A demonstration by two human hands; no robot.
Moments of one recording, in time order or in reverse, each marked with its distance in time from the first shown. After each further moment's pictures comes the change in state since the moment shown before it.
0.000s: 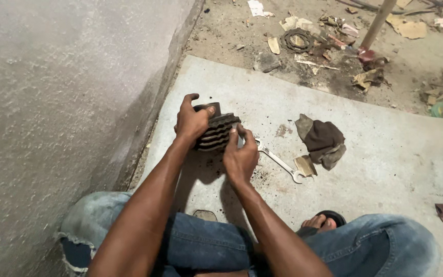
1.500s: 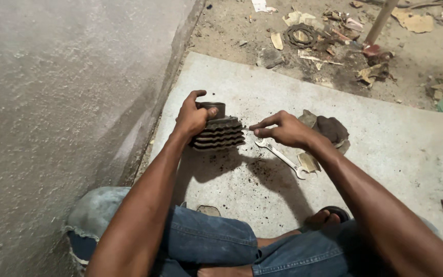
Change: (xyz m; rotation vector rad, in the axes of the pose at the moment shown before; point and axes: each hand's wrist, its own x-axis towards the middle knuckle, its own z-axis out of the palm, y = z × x) left_hand 0.015 -0.016 -0.008 -0.092 -0.186 0.104; right_hand 0.109 -0.050 -0.109 -0.659 -0.918 -0.156
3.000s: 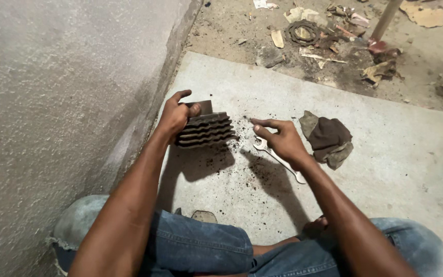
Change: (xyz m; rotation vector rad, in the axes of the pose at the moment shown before) left_hand 0.017 -0.001 -0.019 -0.207 -0.046 -0.130; right_hand -0.008 0.011 0.032 0.446 0.262 0.015
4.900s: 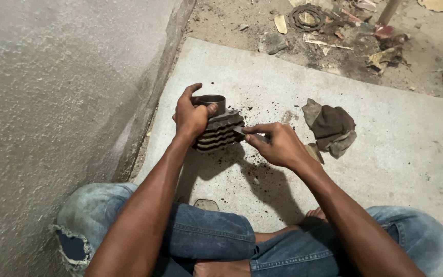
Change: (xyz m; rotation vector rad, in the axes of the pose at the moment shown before) left_hand -0.048 0.004 0.041 0.117 0.213 -0.005; right_hand -0.037 -0.029 0.013 -0.446 -0.118 0.037
